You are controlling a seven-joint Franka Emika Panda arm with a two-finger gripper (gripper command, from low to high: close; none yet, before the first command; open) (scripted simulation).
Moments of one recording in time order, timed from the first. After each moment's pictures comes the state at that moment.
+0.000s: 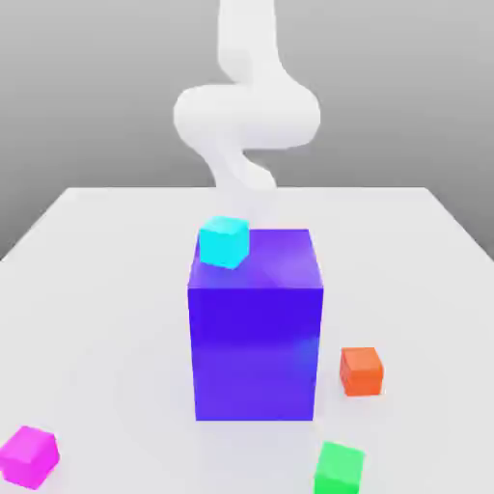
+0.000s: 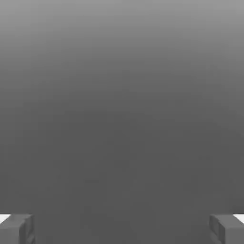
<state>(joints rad) -0.02 -0.71 -0.02 -2.30 -0.01 2.33 0.79</state>
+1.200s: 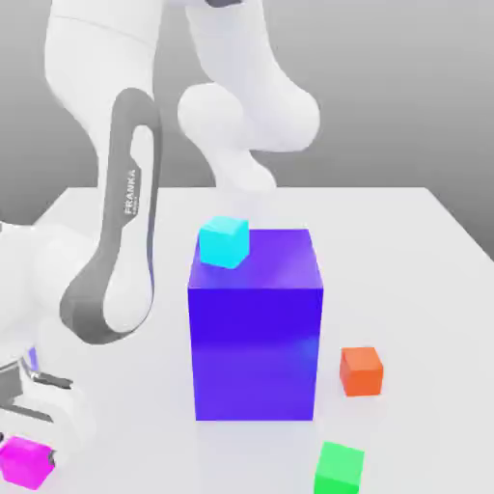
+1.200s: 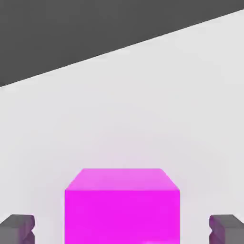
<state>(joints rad) -0.35 0.53 -0.15 -2.25 0.21 2.76 0.42</state>
